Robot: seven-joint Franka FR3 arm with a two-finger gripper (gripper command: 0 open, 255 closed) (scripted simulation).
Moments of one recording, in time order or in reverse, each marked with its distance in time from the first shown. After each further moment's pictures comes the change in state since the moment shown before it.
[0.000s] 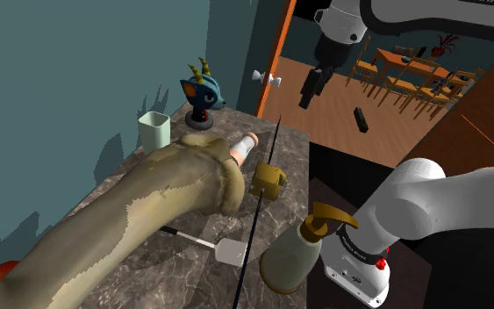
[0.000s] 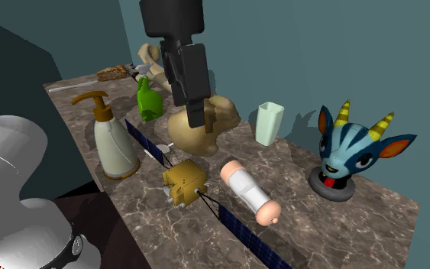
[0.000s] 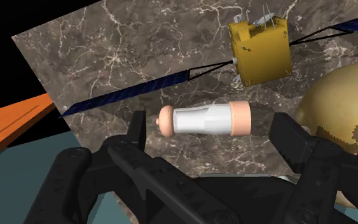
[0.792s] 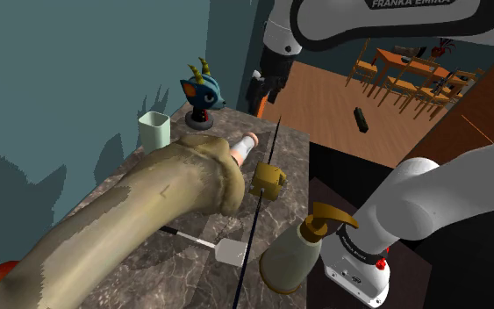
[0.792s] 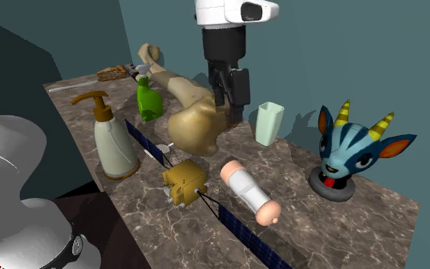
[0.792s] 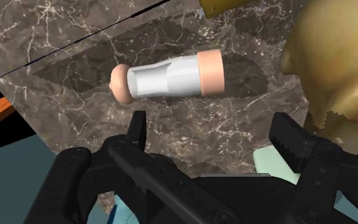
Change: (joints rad) arm 0.021 0.307 0.130 0.088 0.082 0.231 0.199
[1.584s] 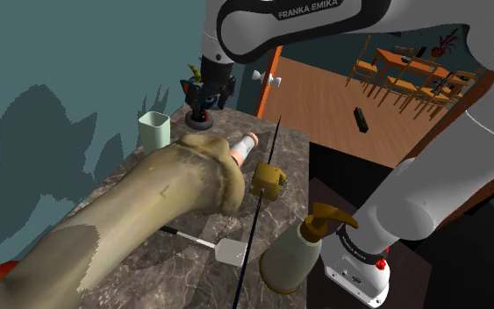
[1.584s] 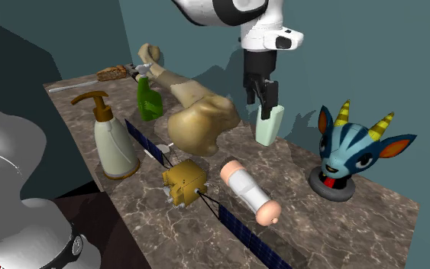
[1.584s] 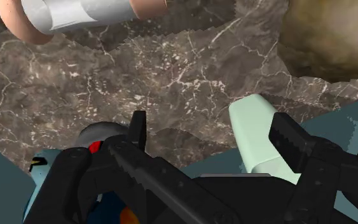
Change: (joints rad) arm 0.007 0.428 0.117 0.268 -0.039 0.181 0.238
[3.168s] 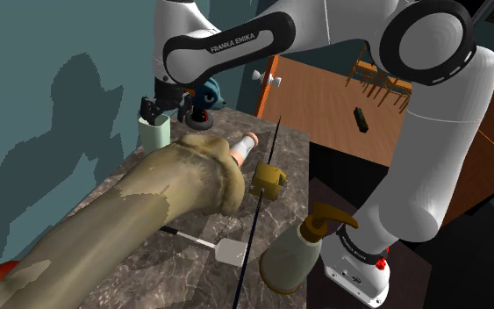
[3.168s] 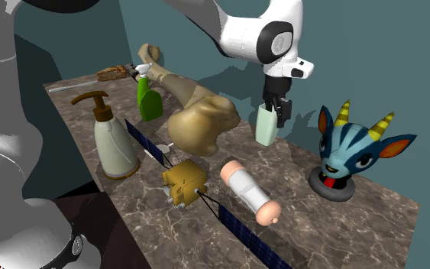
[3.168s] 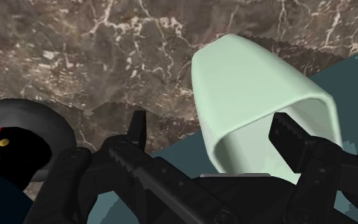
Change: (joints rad) arm 0.076 0.432 0.011 0.322 -0.136 0.116 0.204
